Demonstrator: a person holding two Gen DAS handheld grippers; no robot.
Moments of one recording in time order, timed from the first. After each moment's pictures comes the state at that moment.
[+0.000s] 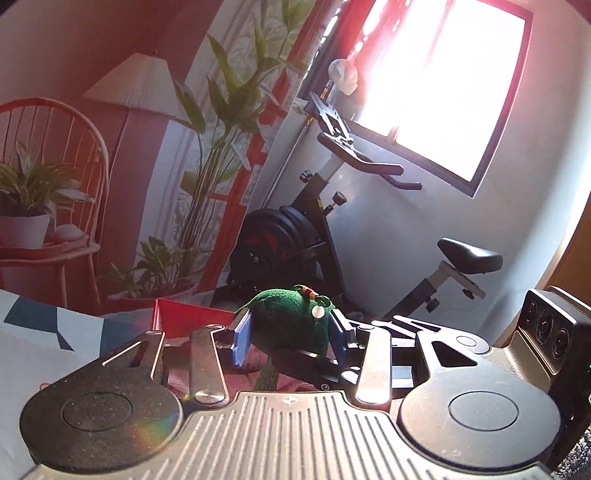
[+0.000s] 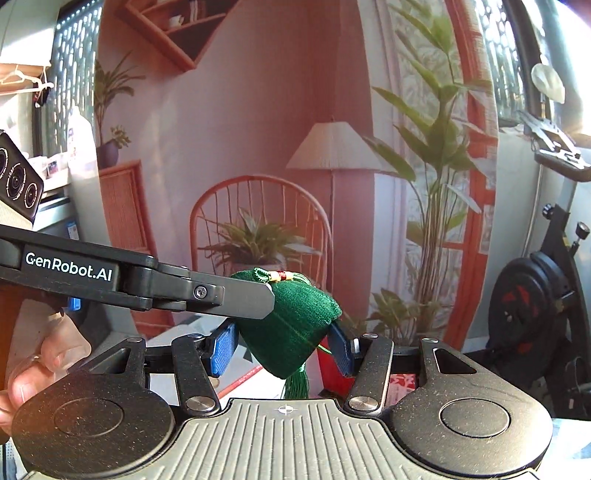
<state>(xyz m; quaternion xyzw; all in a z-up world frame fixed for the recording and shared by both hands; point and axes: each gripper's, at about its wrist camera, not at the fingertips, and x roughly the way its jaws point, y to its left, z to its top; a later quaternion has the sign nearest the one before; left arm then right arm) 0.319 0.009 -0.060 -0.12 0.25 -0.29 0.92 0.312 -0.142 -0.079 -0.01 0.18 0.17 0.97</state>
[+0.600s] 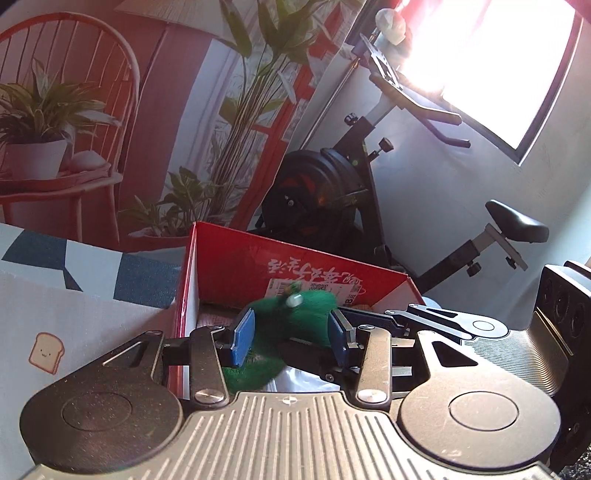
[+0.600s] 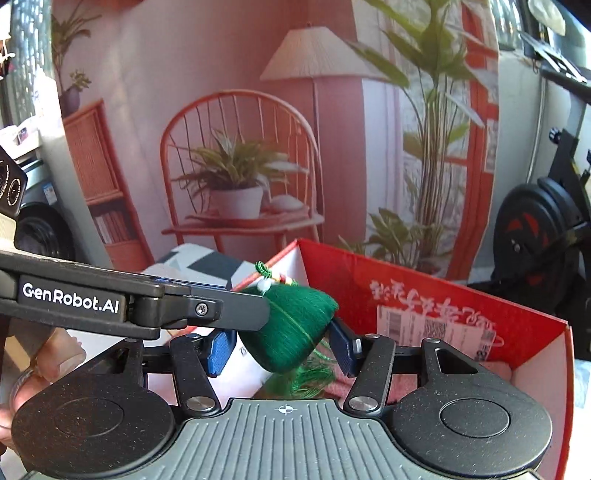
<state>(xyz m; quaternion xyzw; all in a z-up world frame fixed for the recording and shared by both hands) 0.369 0.019 -0.128 -0.12 0.35 -0.25 0.90 0.367 -0.138 -0.155 0.01 0.30 0.15 0.94</state>
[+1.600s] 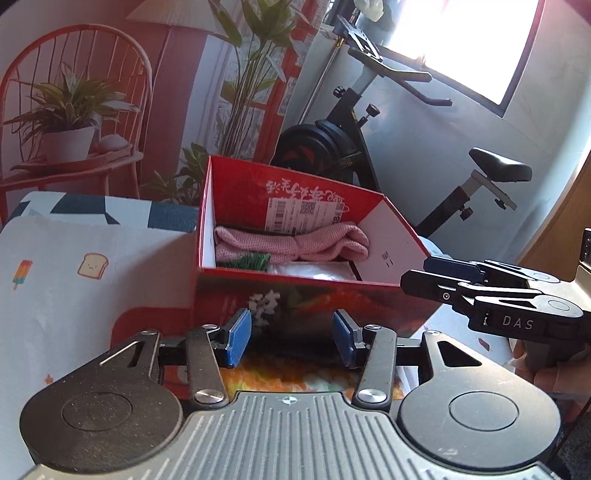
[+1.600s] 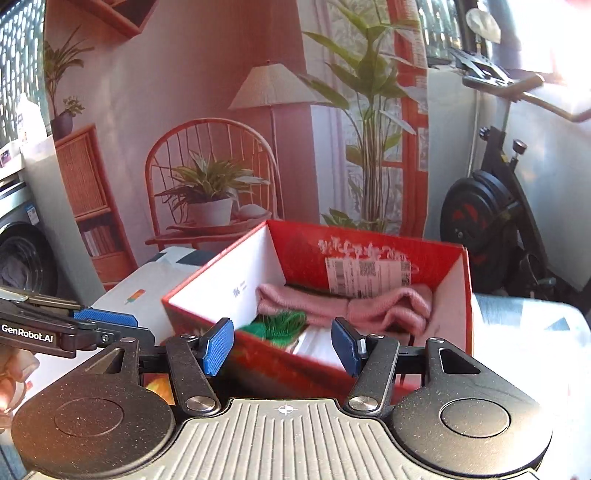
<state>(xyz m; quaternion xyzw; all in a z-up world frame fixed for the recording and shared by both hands) 0.241 0.043 -0.137 -0.07 0.36 -0.25 0.90 0.208 -0.167 -0.146 0.04 0.26 0.08 0.96</state>
